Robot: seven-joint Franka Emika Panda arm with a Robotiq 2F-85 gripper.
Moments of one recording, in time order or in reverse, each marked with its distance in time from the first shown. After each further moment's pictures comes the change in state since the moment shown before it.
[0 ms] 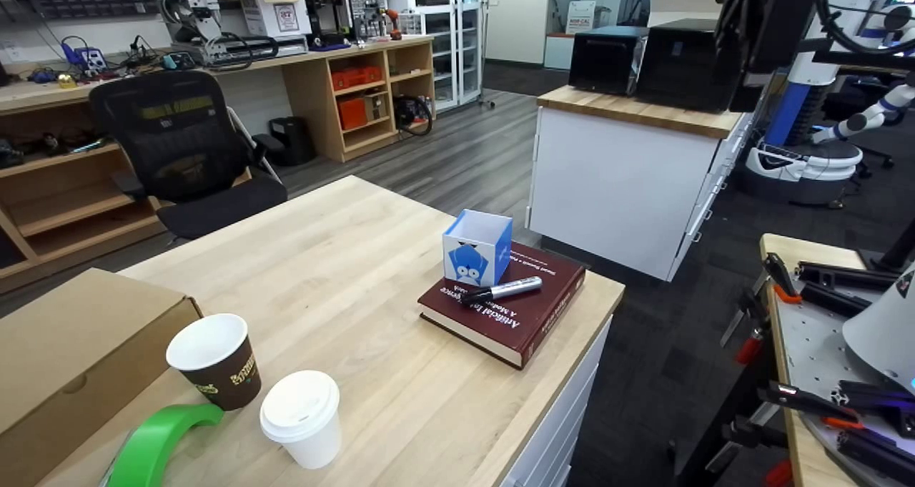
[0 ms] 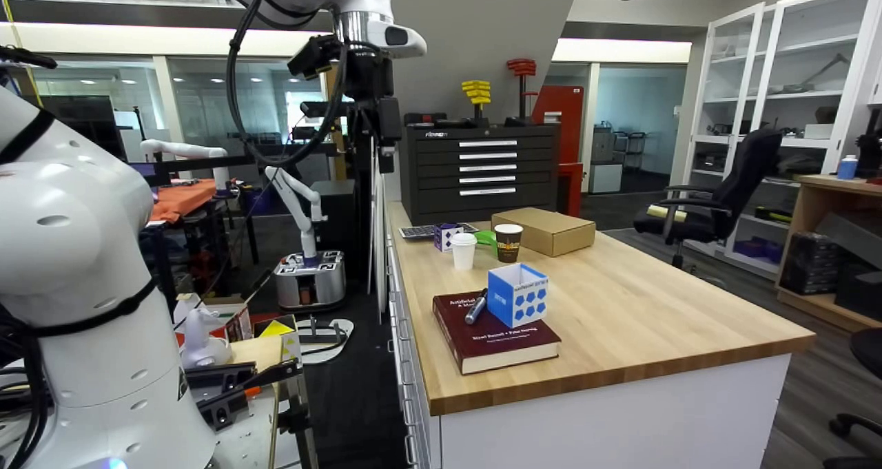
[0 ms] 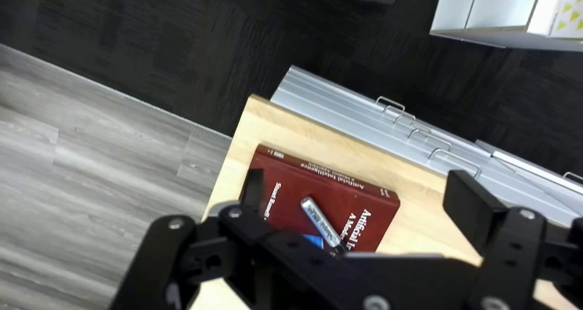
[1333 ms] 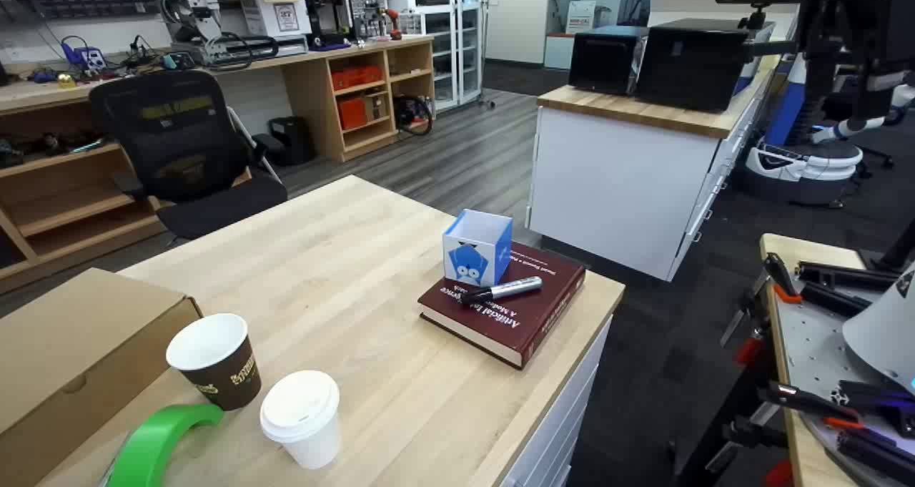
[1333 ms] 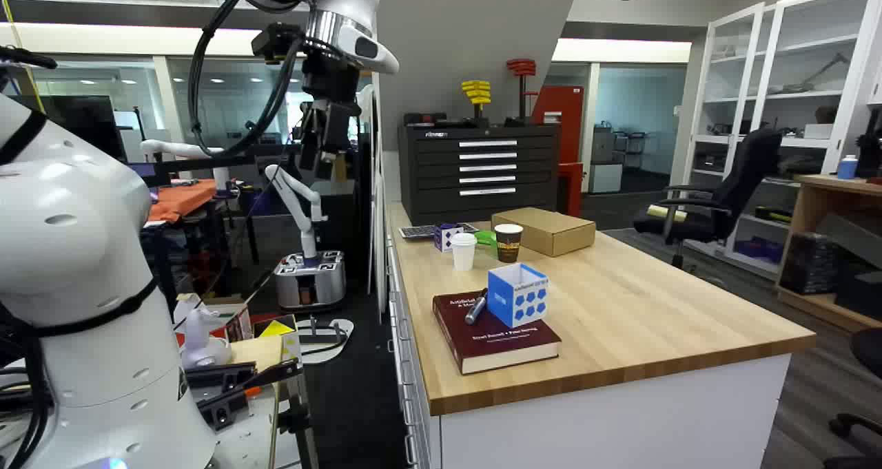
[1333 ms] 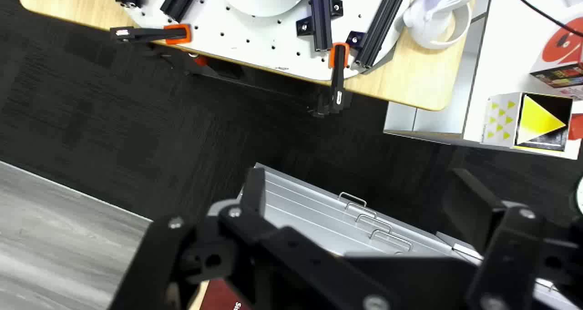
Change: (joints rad) arm 0.033 -0.052 -0.027 0.000 0.096 -0.317 -0.010
